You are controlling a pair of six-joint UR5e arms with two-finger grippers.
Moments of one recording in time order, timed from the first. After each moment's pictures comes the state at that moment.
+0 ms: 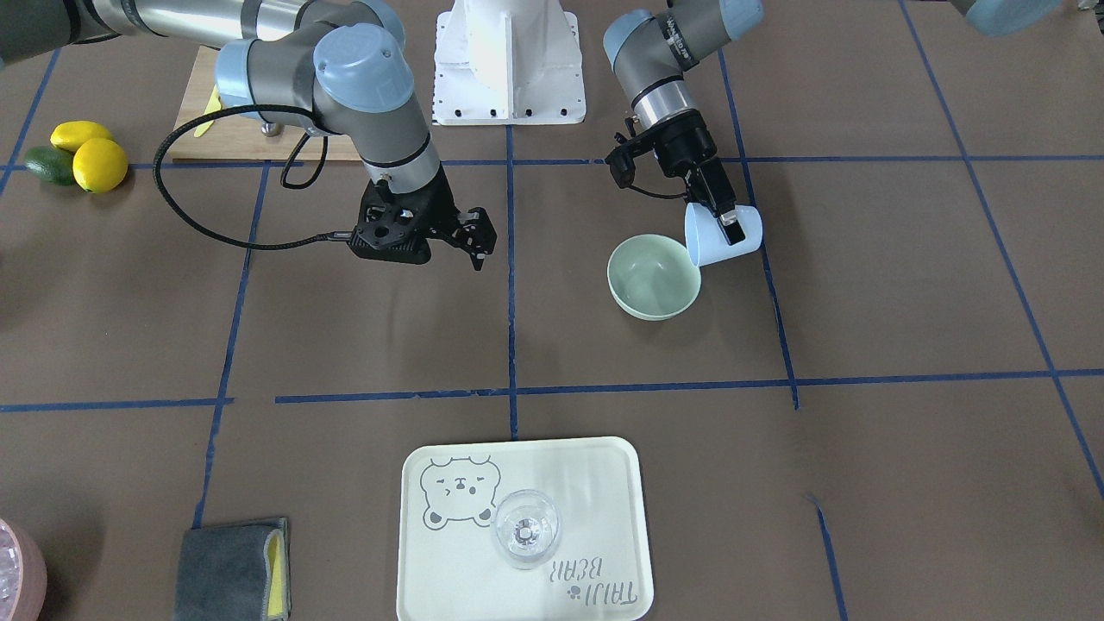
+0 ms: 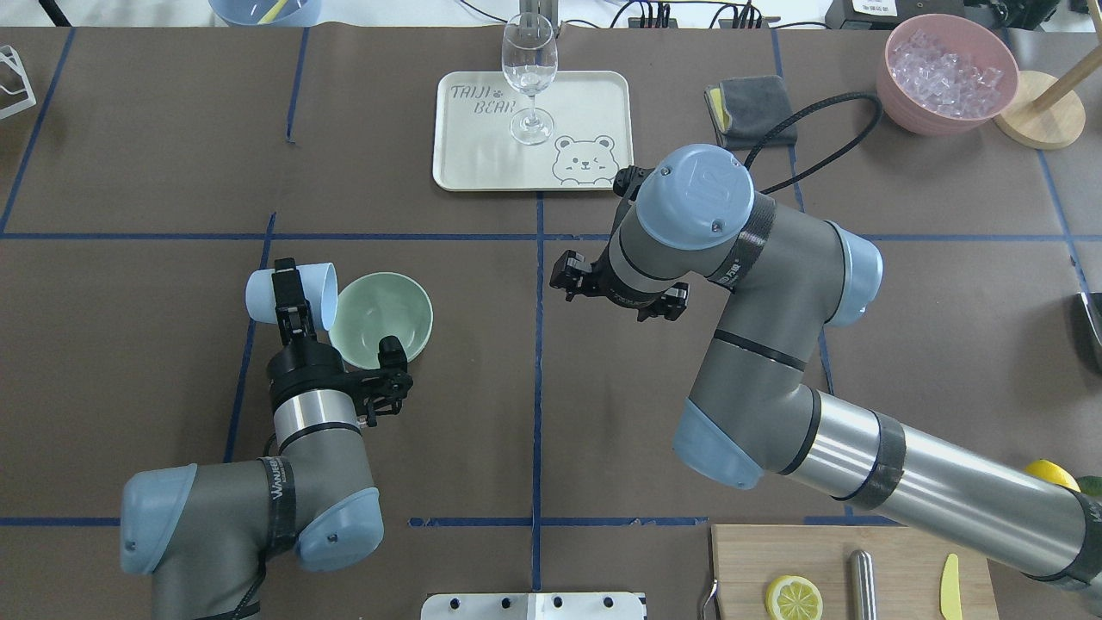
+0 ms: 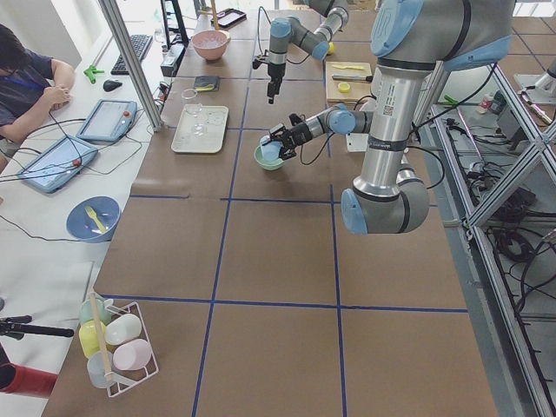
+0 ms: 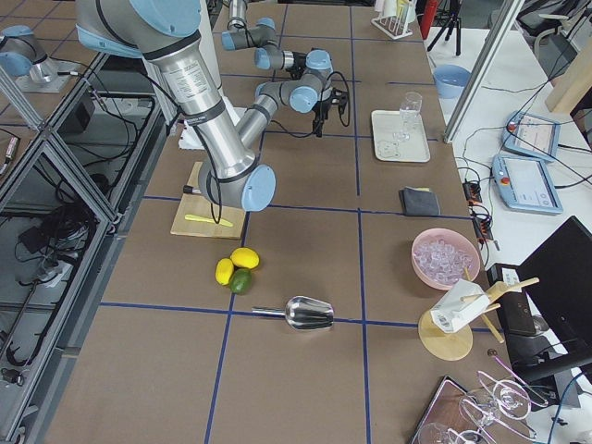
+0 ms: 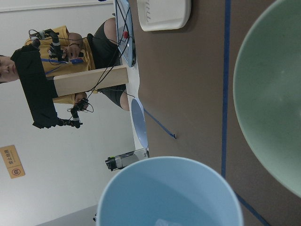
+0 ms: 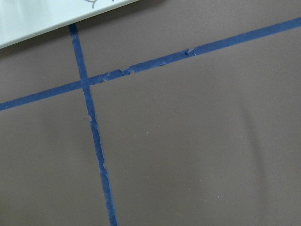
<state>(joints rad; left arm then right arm) -0.19 -1.93 -1.93 -1.02 -0.49 -0.32 0.56 -0.94 1.71 -1.48 1.90 1.46</state>
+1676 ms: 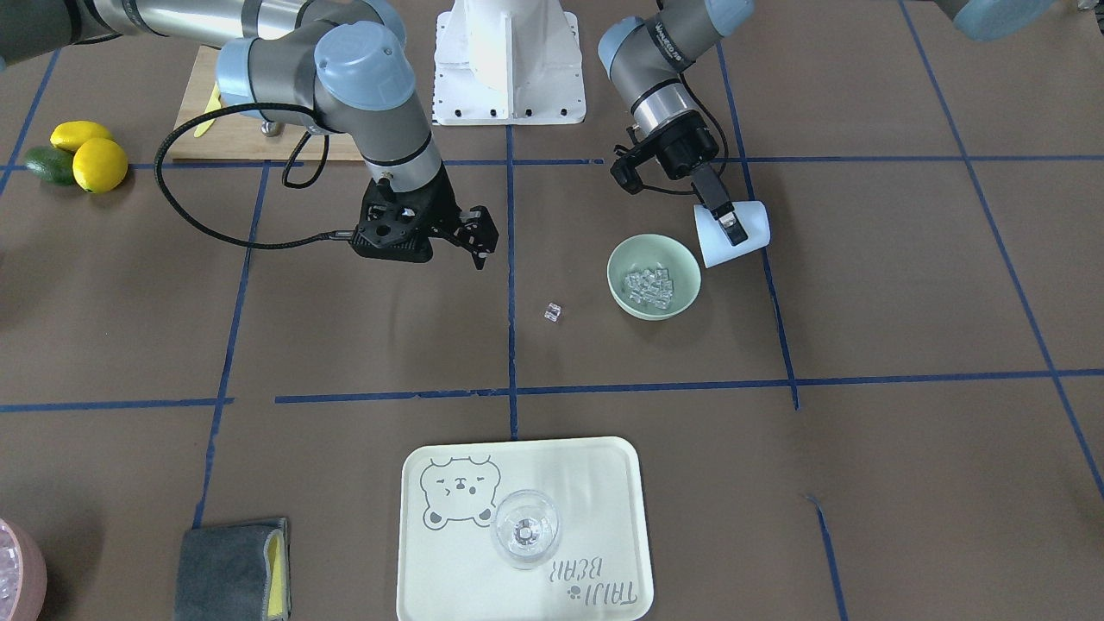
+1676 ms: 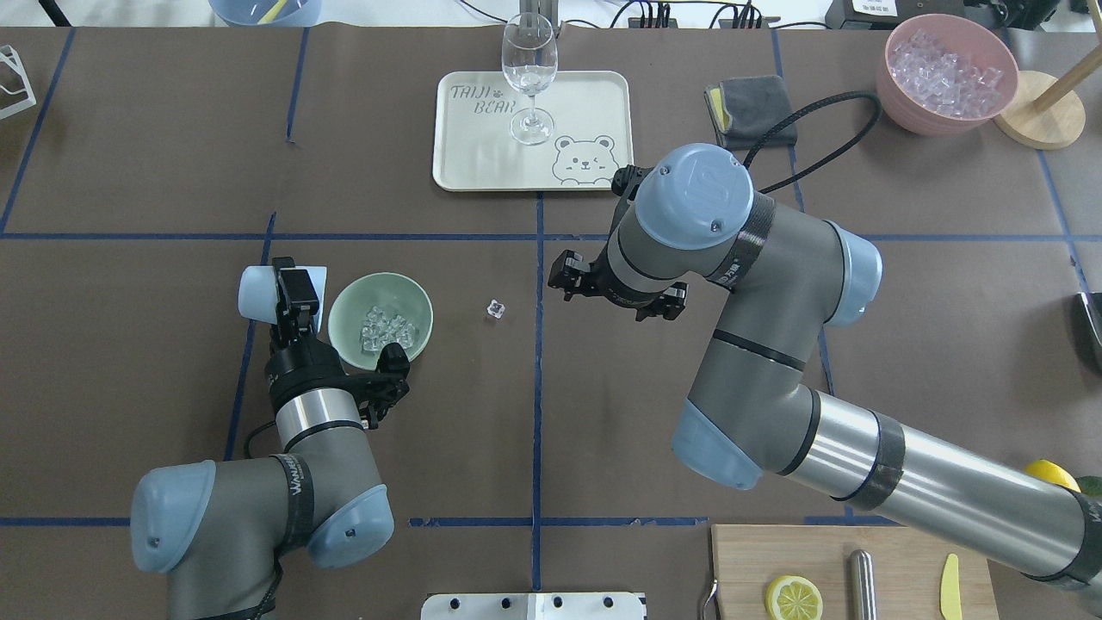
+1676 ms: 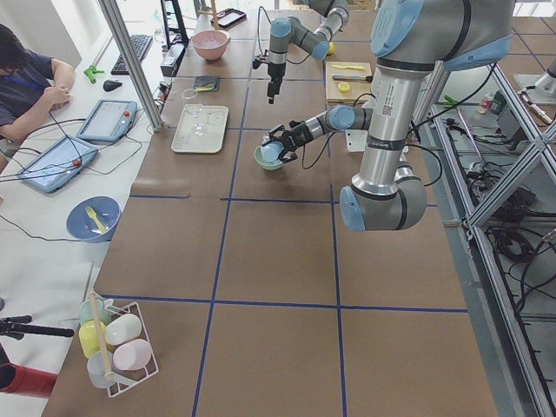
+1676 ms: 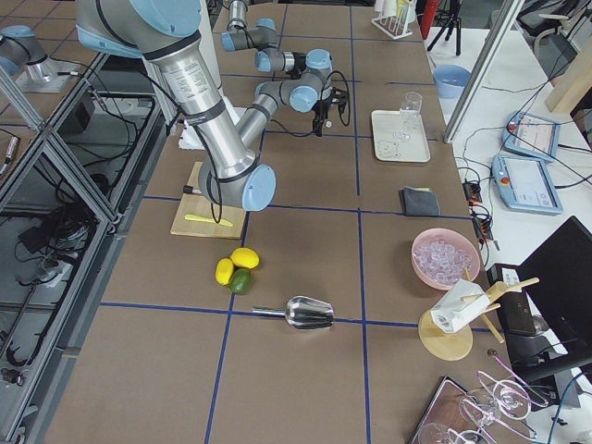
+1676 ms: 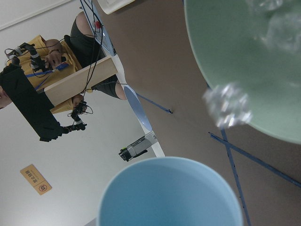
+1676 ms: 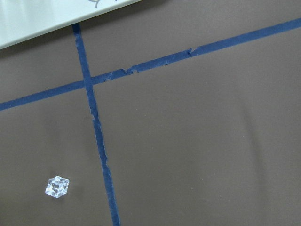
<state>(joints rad) -0.20 -1.97 -1.92 -0.87 -0.49 -0.21 0.56 -0.93 1.71 -1.48 1.90 1.46</state>
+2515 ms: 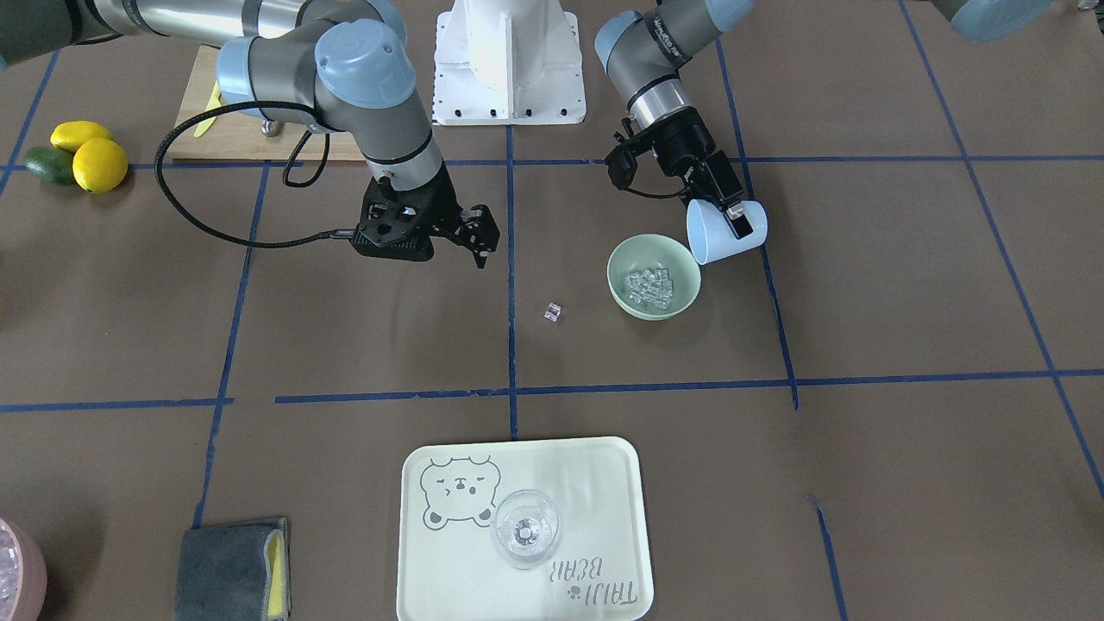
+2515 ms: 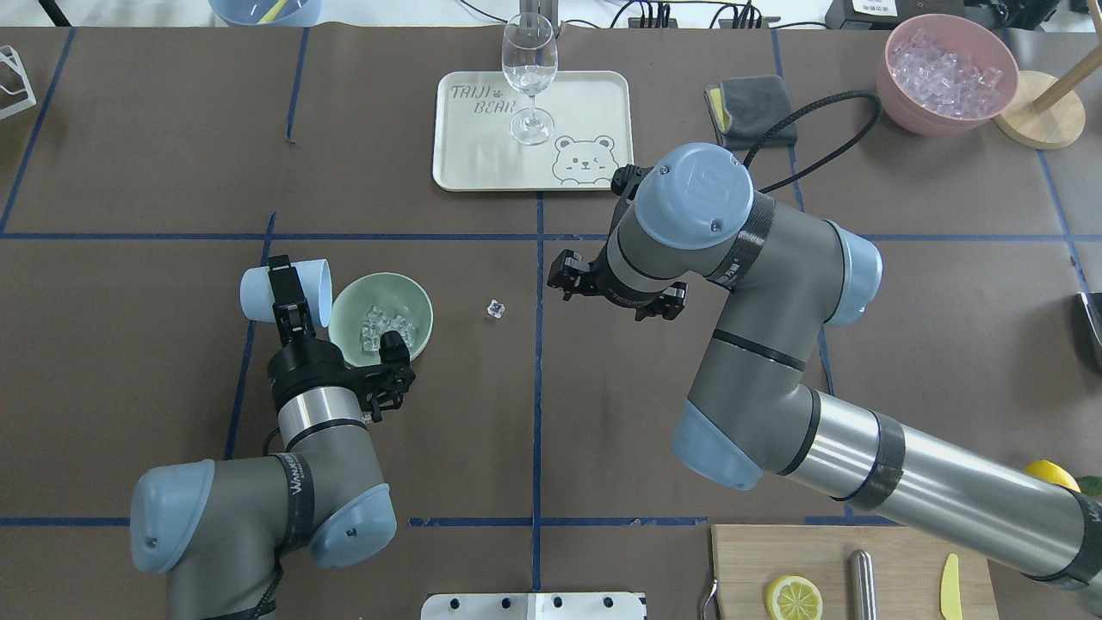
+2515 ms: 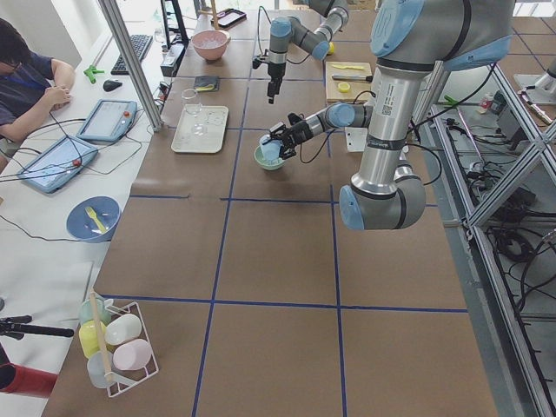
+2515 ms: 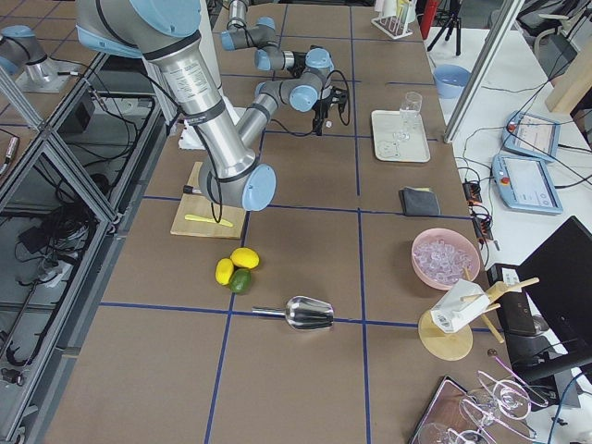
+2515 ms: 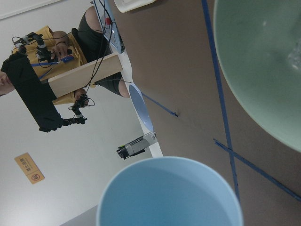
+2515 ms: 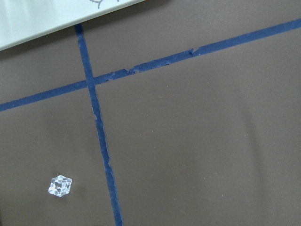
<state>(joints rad) -0.20 -1.98 -1.93 -0.89 -0.50 -0.63 0.56 -0.93 1.72 -1.48 1.90 1.46</state>
